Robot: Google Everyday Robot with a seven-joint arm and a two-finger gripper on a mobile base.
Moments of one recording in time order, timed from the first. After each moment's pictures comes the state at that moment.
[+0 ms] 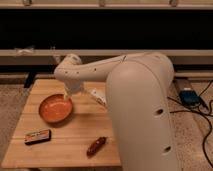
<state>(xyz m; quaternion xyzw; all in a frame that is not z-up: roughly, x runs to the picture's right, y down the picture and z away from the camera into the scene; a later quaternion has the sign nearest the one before) -0.163 0.039 0.822 -0.21 0.12 0.57 0.78</state>
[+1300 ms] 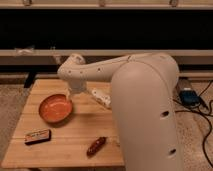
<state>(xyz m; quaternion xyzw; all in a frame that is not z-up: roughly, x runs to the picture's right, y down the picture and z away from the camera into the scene) -0.136 0.043 0.819 -0.22 0.13 0.59 0.77</state>
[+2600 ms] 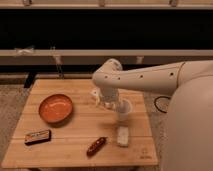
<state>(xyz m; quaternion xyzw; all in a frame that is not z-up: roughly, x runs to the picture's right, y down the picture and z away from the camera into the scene) 0.023 0.095 0.770 -0.20 0.22 0.68 0.67</state>
